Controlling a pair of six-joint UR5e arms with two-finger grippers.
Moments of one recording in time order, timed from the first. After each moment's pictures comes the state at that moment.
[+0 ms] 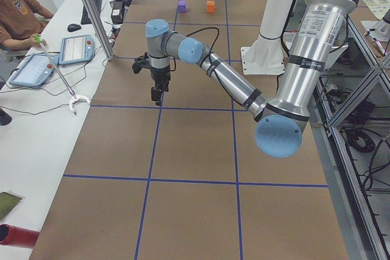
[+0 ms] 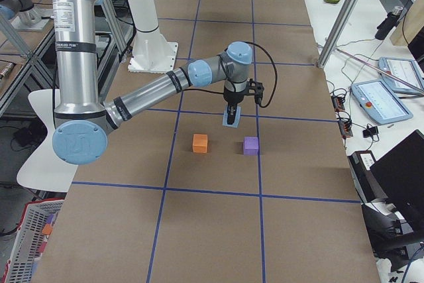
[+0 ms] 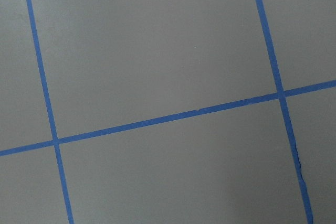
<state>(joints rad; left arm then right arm) -1.20 -1.85 -1.96 -1.24 -2.13 -0.27 1.17 -1.59 2.01 -1.70 2.23 0.53</state>
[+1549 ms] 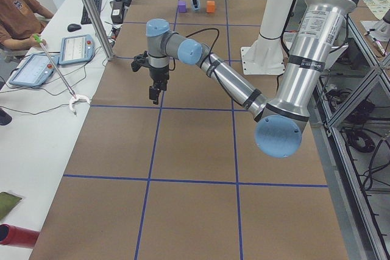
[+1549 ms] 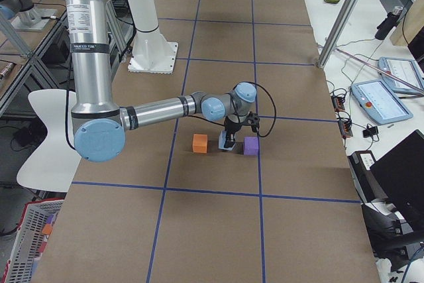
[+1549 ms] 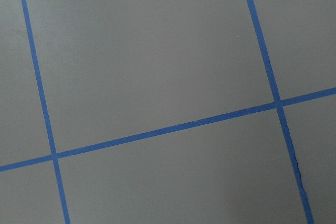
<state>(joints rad) -1.20 -1.85 -1.96 -1.29 -2.12 -0.27 1.00 -1.52 1.67 -1.49 2.23 0.52</state>
